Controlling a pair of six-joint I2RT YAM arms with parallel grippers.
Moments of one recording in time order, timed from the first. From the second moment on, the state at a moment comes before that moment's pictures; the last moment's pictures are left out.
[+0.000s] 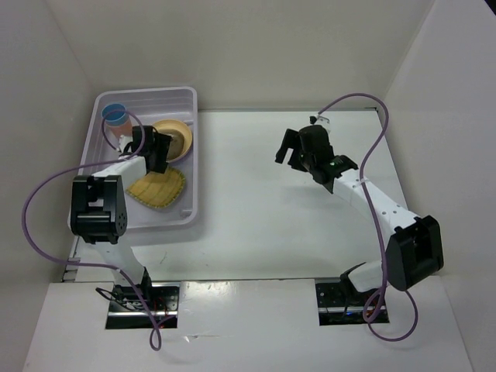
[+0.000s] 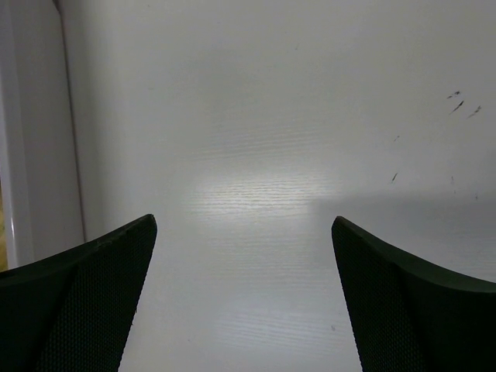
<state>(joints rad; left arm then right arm) 0.04 1.81 1.15 -0.03 -0.10 -1.32 0.44 1.40 1.12 -0.33 0.21 0.61</state>
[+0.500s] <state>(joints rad) 0.04 1.27 1.19 -0.20 0.19 -0.83 0.37 1.40 1.16 -0.31 0.18 0.56</state>
